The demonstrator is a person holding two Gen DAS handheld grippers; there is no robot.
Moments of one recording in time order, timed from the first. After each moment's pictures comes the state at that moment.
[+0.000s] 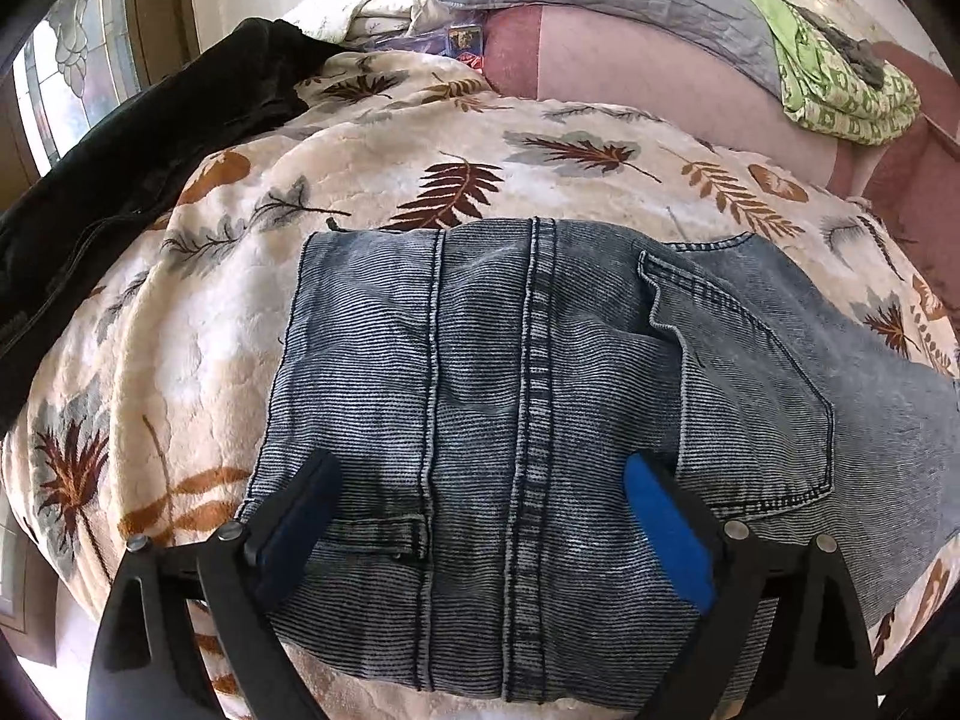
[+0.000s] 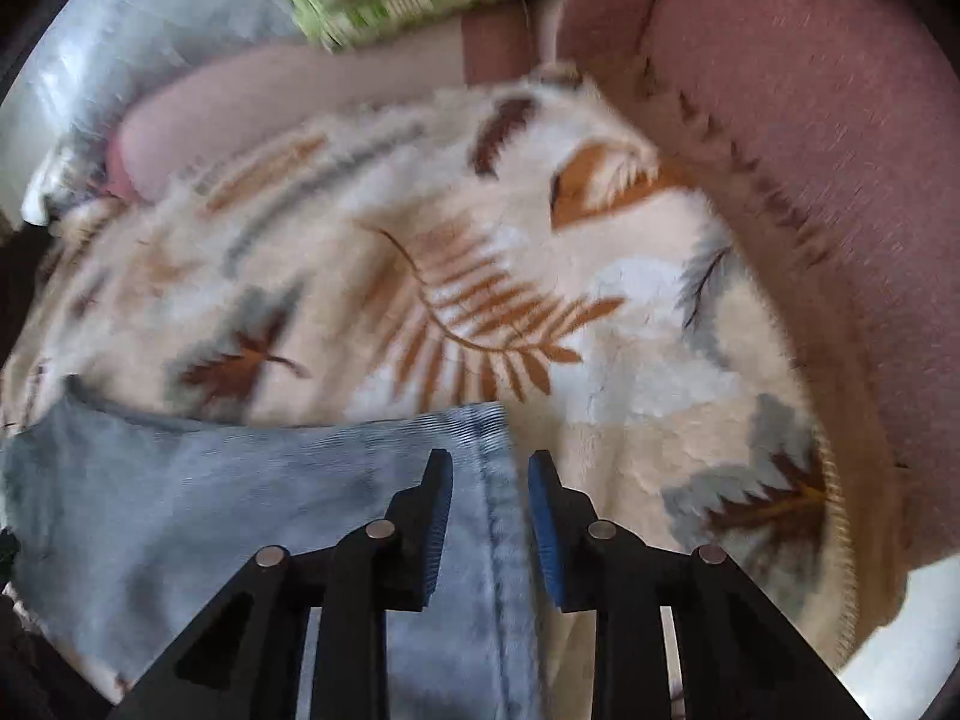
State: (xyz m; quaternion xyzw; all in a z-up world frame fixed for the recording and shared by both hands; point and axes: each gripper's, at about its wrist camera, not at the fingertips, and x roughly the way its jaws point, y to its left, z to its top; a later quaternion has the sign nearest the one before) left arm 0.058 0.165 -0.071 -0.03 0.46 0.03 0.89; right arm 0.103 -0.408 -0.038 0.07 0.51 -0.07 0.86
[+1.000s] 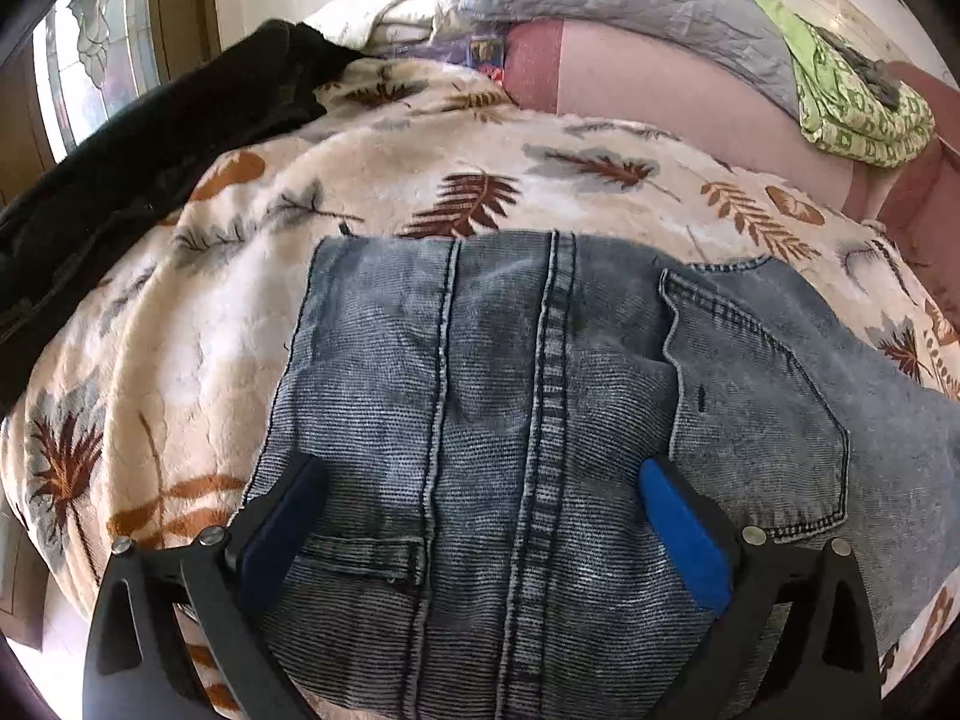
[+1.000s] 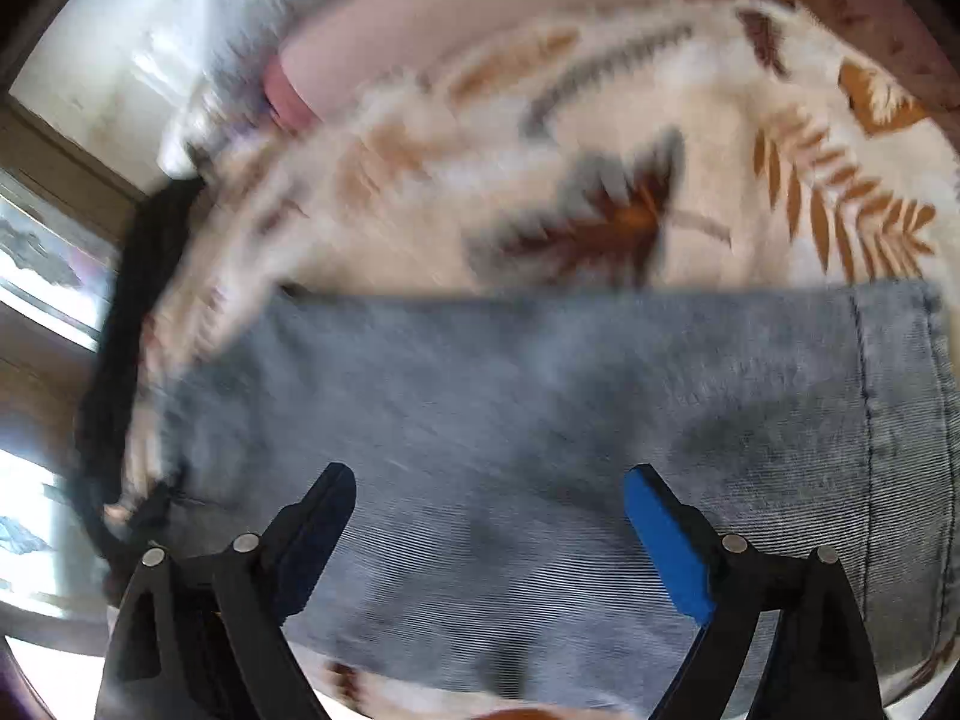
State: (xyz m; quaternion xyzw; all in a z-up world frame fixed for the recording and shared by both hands) left arm 0.063 0.168 -0.075 -0.04 0.44 0.06 0.90; right arm 0.105 -0.260 -0.070 0.19 0.54 0.12 0.81
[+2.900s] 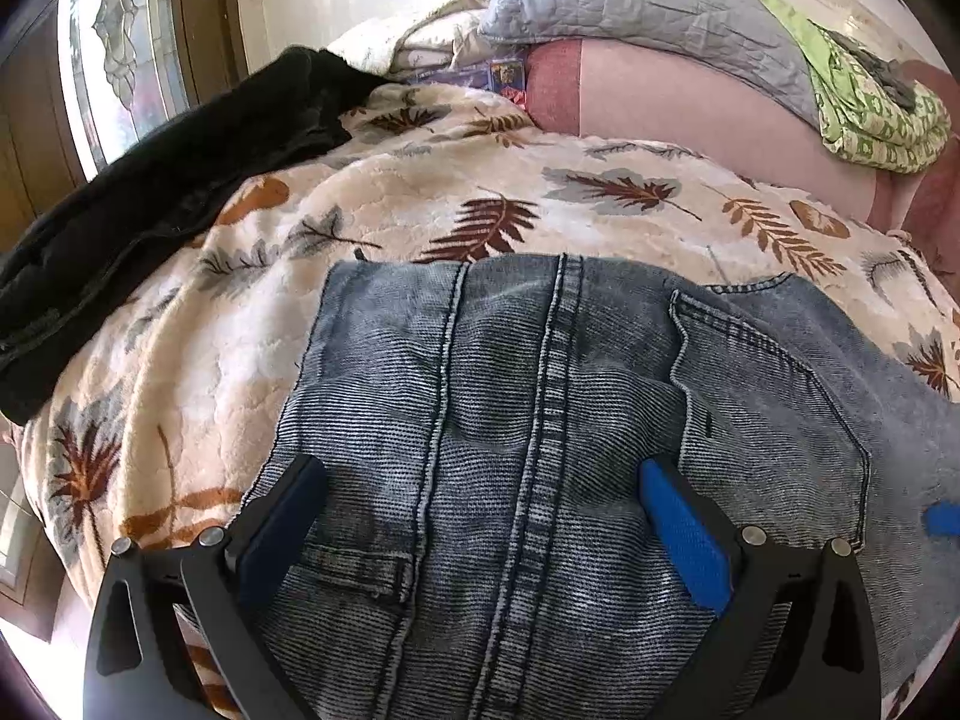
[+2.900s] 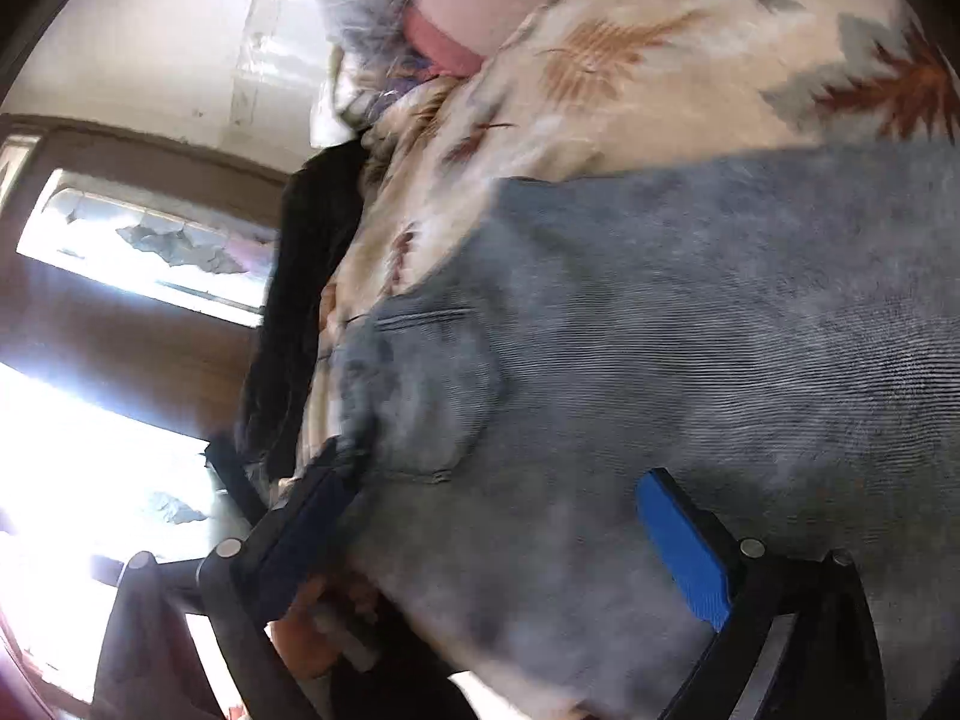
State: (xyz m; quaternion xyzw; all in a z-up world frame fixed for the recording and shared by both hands) left arm 0.061 0.155 -0.074 -0.01 0.41 0.10 0.91; right arm 0.097 -0.166 -0.104 0.32 0.51 0.32 0.73
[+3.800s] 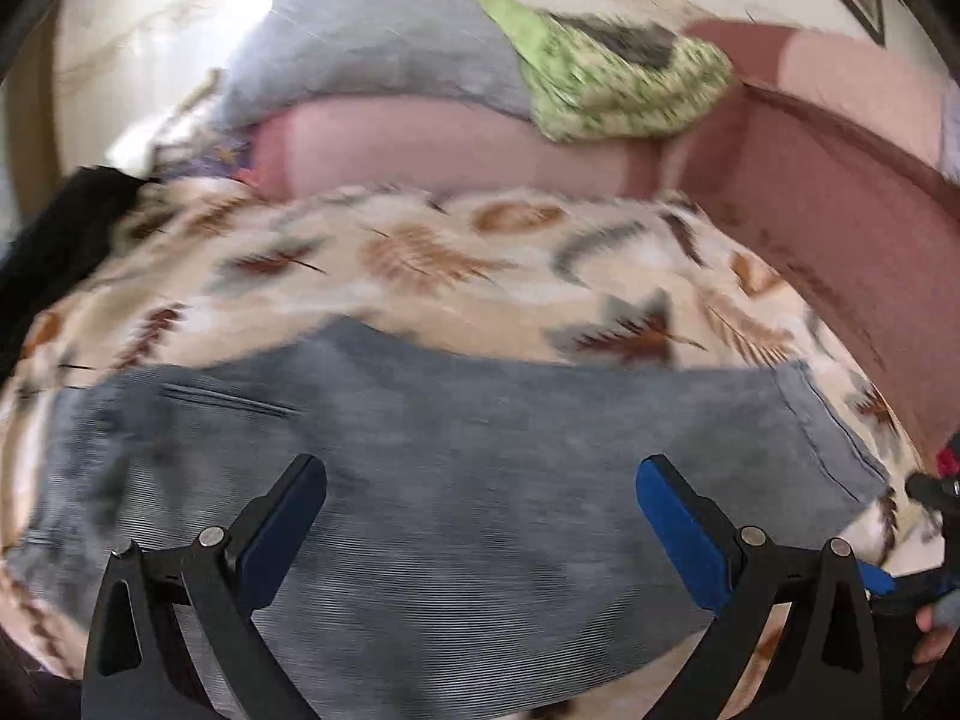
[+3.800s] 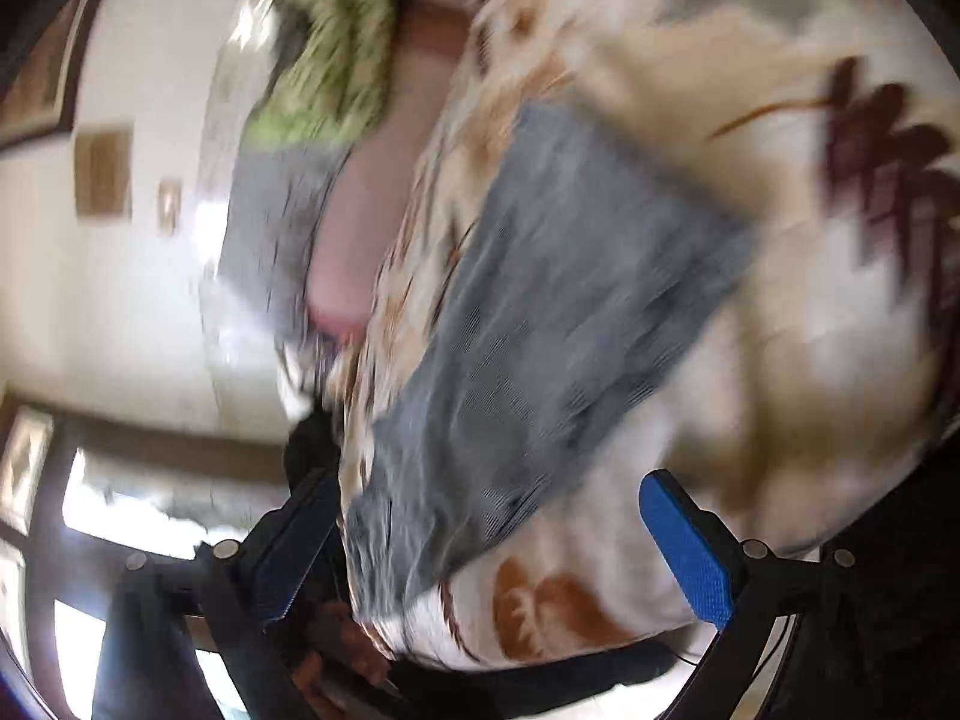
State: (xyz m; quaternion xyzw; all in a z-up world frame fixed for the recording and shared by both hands) left arm 0.035 -0.063 -0.023 0.01 0.39 -0.12 0.91; right arm -0.060 -0.435 -0.135 0.57 0.37 0.09 0.73
